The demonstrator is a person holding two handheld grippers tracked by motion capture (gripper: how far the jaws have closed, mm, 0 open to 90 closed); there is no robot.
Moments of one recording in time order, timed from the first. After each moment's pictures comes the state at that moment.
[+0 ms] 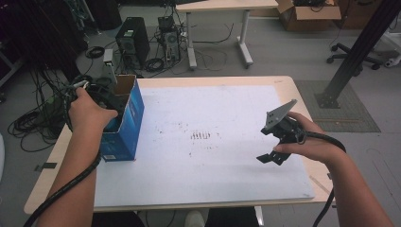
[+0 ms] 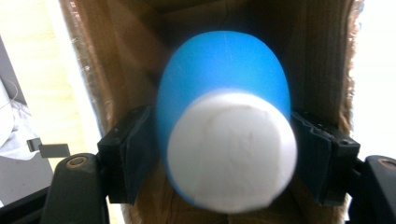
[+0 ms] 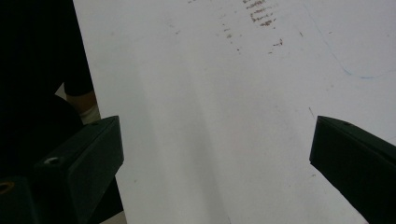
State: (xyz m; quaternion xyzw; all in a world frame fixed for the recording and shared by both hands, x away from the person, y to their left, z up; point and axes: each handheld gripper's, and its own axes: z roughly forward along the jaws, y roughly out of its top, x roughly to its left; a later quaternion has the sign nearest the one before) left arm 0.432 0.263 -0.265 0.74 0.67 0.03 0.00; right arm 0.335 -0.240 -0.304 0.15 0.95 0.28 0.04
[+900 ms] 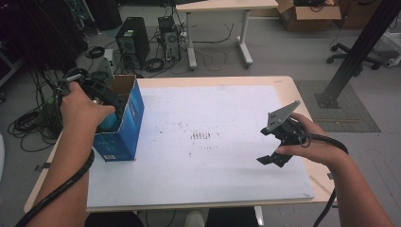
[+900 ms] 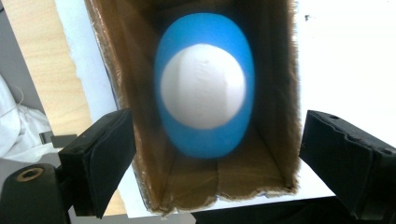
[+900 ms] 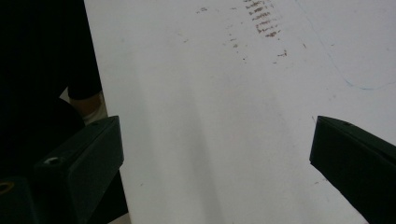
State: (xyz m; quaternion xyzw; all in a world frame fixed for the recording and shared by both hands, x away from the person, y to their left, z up) left arm 0.417 0.255 -0.235 0.75 0.66 0.03 0.00; right arm 0.327 -0.240 -0.299 0.13 0.95 0.29 0.04
